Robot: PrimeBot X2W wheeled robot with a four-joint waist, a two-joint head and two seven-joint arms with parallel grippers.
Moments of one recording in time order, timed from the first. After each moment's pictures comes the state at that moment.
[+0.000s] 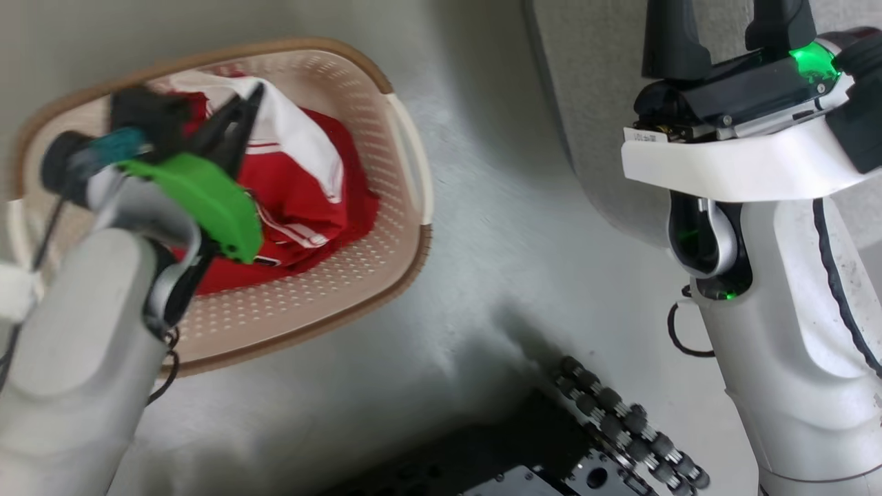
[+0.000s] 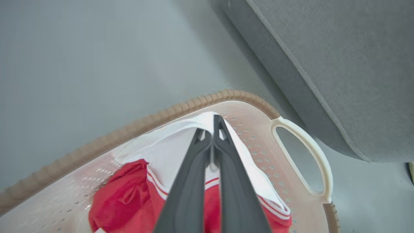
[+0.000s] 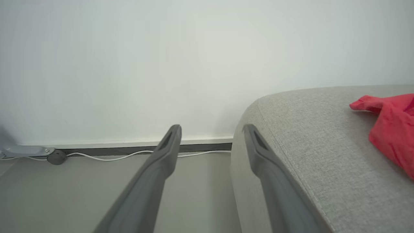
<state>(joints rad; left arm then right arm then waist) -0.69 0.31 -0.52 0.26 -0.53 -0.12 0.07 -0.59 -0.05 0.31 -0.16 0.24 -0.13 -0.26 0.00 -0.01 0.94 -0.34</state>
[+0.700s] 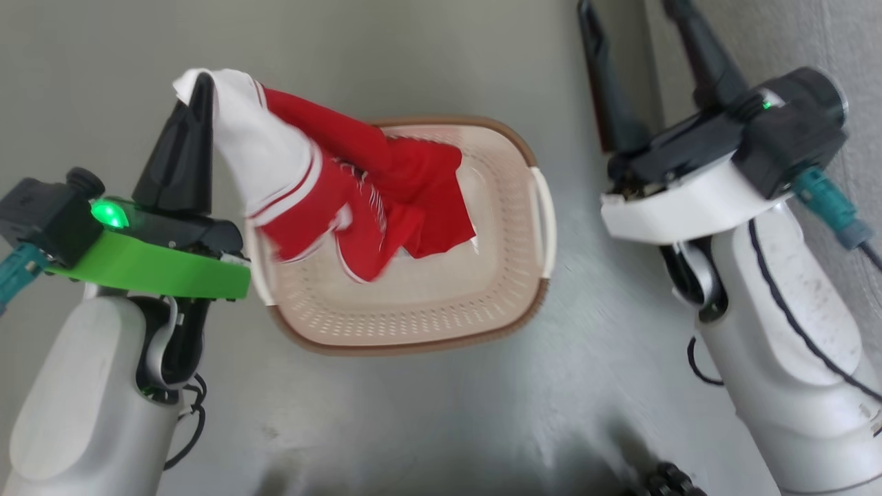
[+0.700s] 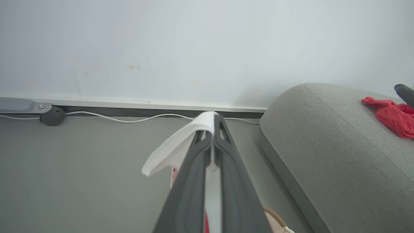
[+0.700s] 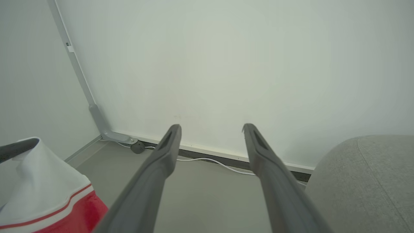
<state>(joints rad) -0.45 0.25 -0.32 0.02 -0.63 -0.09 -0.25 -0.54 -0.13 0.36 0.00 0.14 0.02 -0.26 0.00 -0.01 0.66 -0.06</state>
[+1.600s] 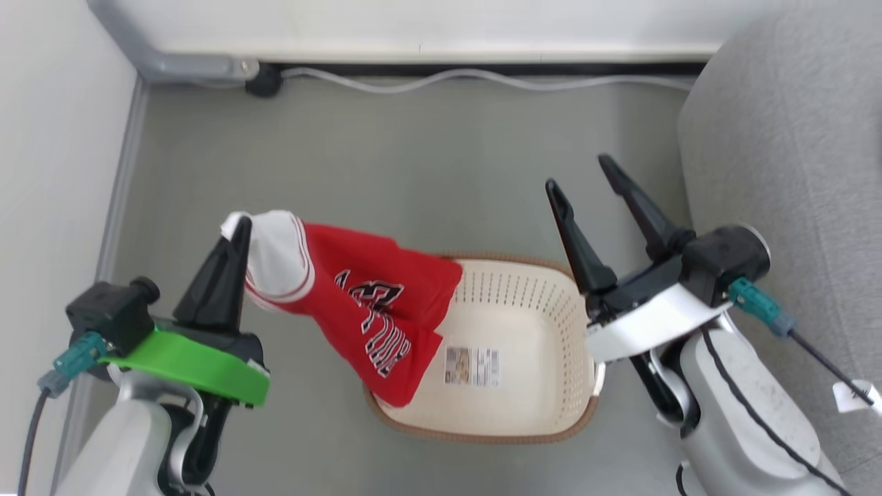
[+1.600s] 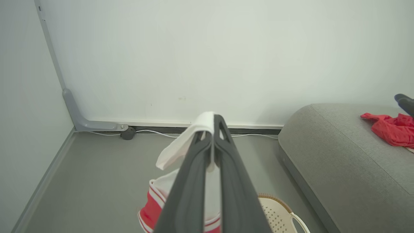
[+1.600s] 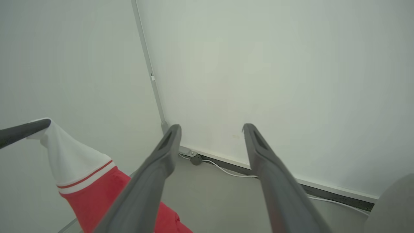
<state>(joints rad) -0.22 0.29 -0.36 0.01 -0.65 -0.06 -0.19 -0.27 -0.10 0.38 0.09 0.19 0.07 -0.26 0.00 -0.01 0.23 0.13</state>
